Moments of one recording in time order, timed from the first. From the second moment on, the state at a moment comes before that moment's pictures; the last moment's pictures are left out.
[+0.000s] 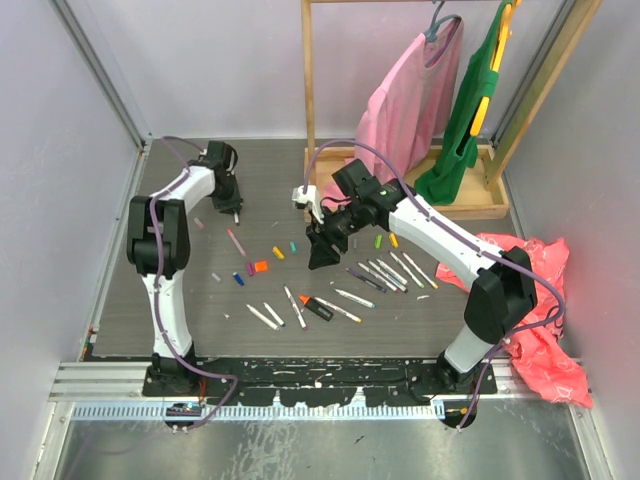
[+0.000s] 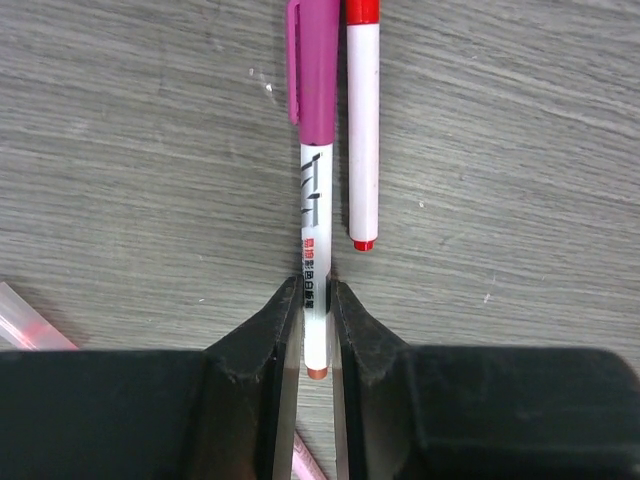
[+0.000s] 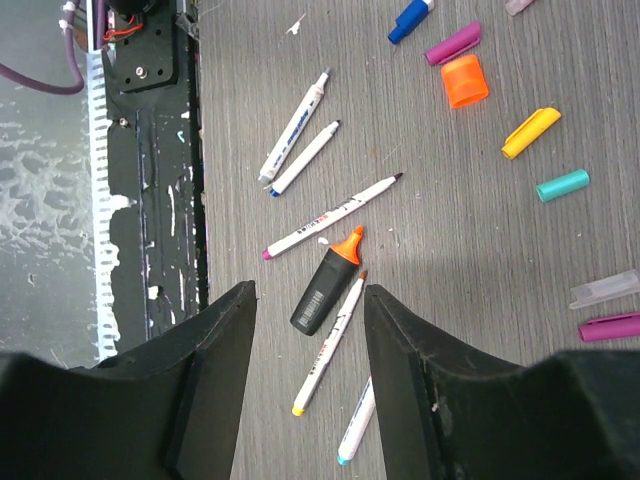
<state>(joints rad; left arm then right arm) -0.13 2.14 1.64 -0.63 -0.05 -0.38 0.66 1.63 1.44 -0.80 -0.79 -0.46</state>
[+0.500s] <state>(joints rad) -0.13 2.17 1.69 -0.64 -0.06 -0.37 0.66 1.63 1.44 -0.79 -0.80 -0.46</state>
